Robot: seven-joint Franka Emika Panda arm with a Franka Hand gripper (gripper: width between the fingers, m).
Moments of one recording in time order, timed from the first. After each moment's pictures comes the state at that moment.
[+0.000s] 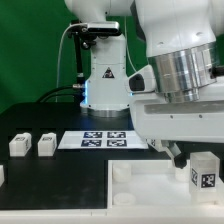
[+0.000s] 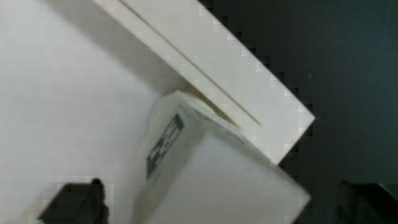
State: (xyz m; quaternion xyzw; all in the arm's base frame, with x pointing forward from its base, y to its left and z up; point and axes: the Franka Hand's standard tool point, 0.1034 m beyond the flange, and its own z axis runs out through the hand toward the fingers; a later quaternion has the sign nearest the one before) arm 0.628 0.109 0.075 -0.93 0.35 -0.01 0.12
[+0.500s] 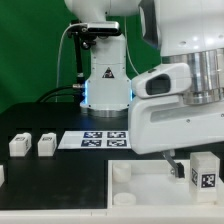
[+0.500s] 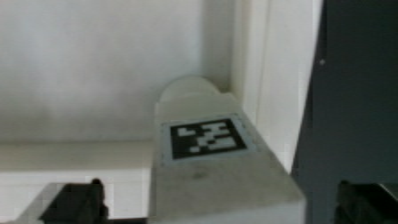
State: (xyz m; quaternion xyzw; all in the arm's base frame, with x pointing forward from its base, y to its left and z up) arm 0.625 0.117 0.069 -1.00 -0.04 -0.05 0.06
